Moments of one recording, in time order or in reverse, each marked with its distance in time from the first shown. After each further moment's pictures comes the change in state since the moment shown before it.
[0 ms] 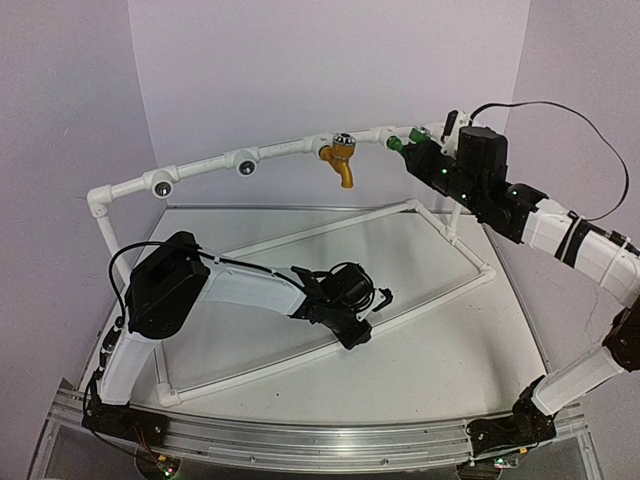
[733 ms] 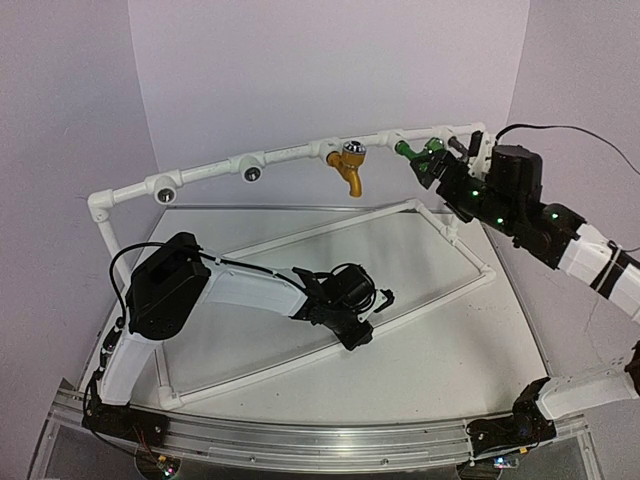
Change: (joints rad) left arm -0.006 0.004 0.004 0.002 -0.002 -0.001; right arm 0.007 -0.201 -0.155 -0.126 -0.065 0.125
